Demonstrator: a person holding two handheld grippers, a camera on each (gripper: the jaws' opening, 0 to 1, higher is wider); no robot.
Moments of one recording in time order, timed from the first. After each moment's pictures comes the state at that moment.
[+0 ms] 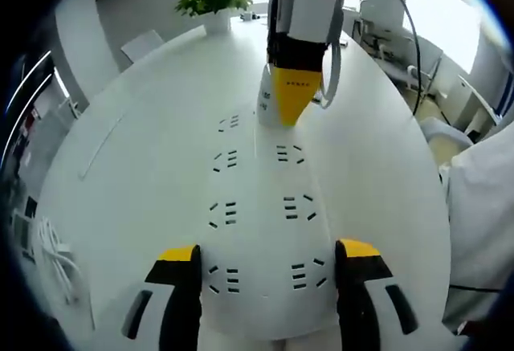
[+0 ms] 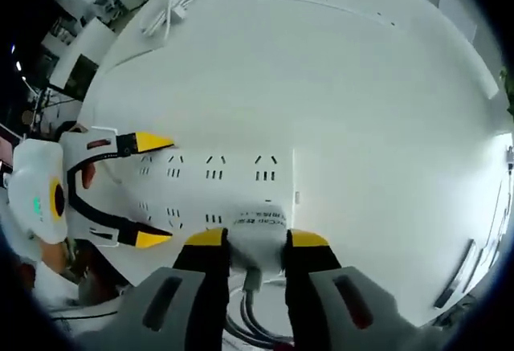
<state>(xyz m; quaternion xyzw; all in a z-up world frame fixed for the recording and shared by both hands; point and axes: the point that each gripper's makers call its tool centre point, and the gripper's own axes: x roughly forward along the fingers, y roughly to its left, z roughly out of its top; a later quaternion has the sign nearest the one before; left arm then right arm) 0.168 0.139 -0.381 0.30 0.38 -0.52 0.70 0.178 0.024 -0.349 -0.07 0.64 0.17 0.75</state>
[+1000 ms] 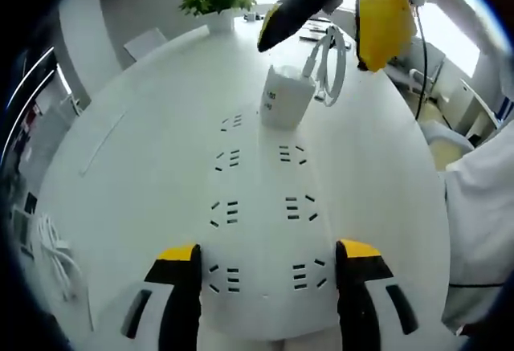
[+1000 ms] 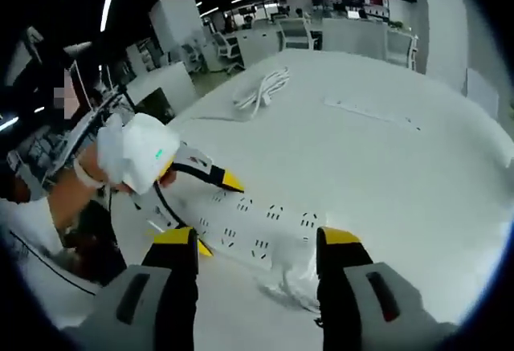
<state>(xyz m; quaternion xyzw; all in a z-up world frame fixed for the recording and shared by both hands) 0.154 0.137 -0.376 0.30 0.38 -0.52 0.71 0.165 0.052 -0.267 -0.04 0.36 0.36 0.86</state>
